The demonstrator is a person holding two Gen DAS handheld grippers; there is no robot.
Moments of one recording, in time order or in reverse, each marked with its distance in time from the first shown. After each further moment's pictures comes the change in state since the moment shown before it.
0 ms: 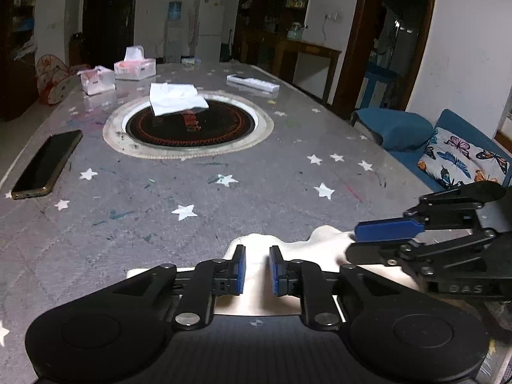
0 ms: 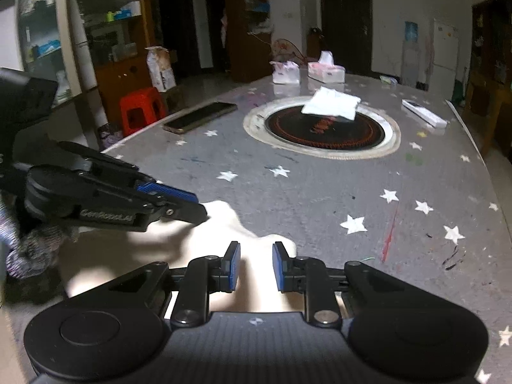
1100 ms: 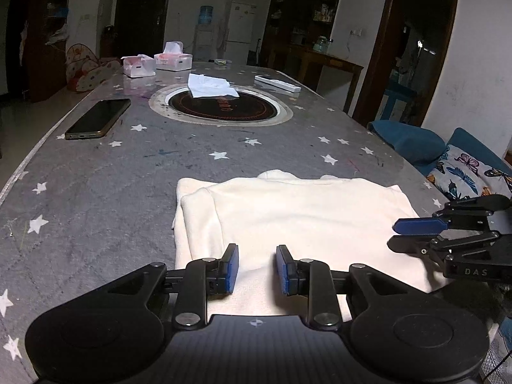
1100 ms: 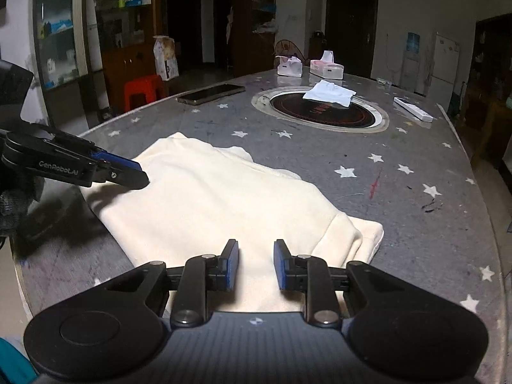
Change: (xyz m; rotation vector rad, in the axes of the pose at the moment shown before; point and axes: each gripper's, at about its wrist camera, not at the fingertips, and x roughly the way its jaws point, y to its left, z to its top) left arm -0.058 -0.002 -0.069 -0.105 -0.035 0.059; right arm -0.042 0.016 -0.059 -0.069 0.010 -0.050
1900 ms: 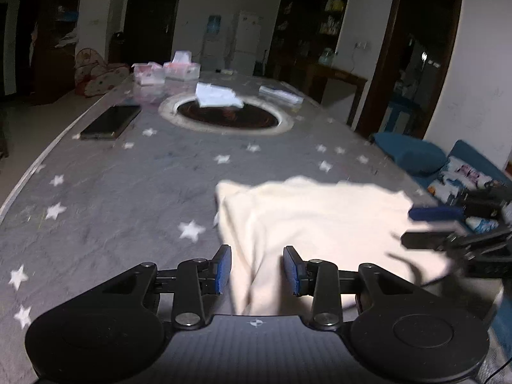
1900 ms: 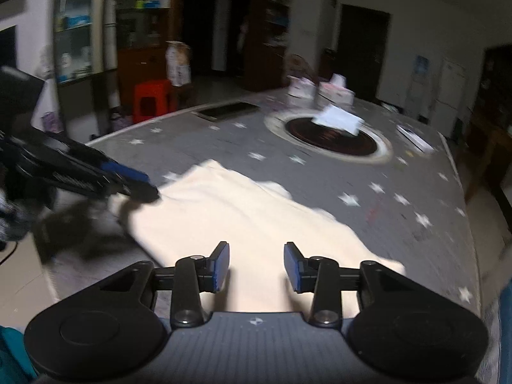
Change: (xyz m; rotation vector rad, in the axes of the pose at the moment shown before) left arm -0.028 -0.004 -0.017 -0.024 -0.030 0.029; right arm -0.040 0.028 0.013 -0.093 -0.052 0.009
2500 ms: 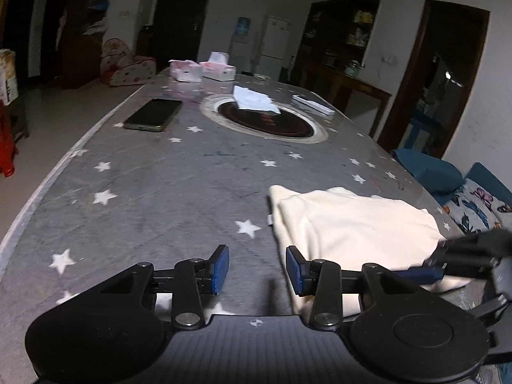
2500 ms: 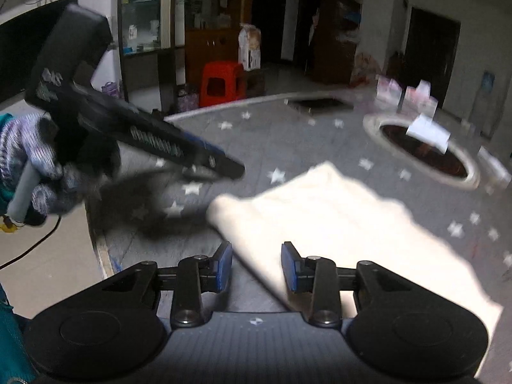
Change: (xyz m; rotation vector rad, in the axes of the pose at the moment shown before) left arm -0.023 0.044 0.001 -0.109 -0.028 0.047; right arm 0.042 0.078 0.009 -0.138 0.058 0.198
